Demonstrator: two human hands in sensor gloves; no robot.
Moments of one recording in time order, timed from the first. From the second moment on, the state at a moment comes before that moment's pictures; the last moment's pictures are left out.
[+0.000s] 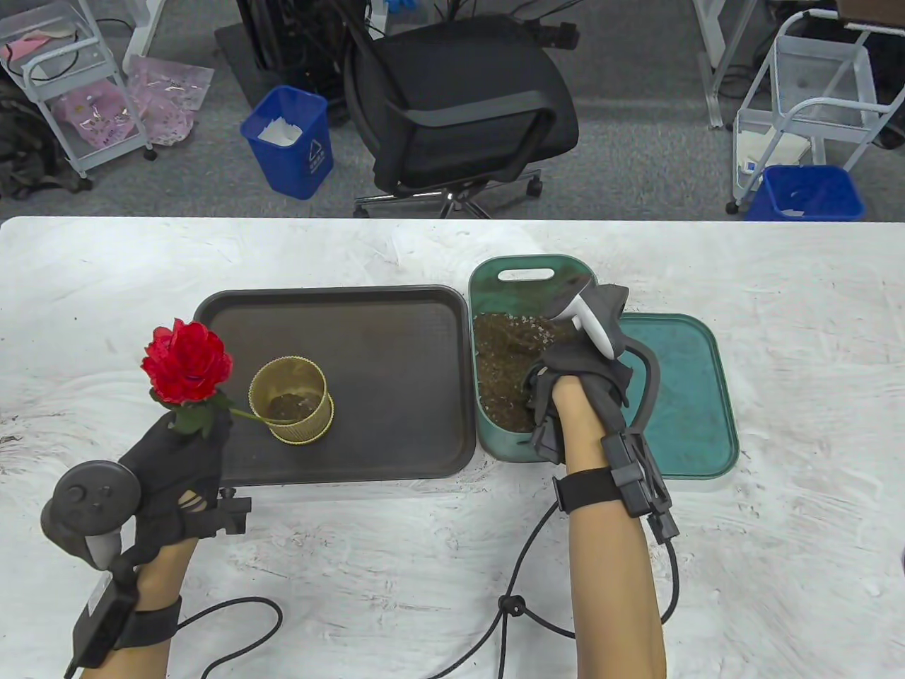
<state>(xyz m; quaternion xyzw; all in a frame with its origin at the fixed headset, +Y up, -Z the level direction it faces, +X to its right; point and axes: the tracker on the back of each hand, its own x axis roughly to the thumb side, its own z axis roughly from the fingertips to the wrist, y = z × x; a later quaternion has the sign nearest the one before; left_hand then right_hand) -0.357 -0.665 -0.204 0.25 0.04 0.40 0.88 0.119 -0.630 -0.347 -0.24 0.31 0.91 0.14</state>
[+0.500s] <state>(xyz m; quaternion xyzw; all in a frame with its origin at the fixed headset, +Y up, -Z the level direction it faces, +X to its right) -0.357 -0.664 -0.204 0.25 0.04 0.40 0.88 0.129 -0.655 -0.357 -0.24 0.30 0.85 0.37</state>
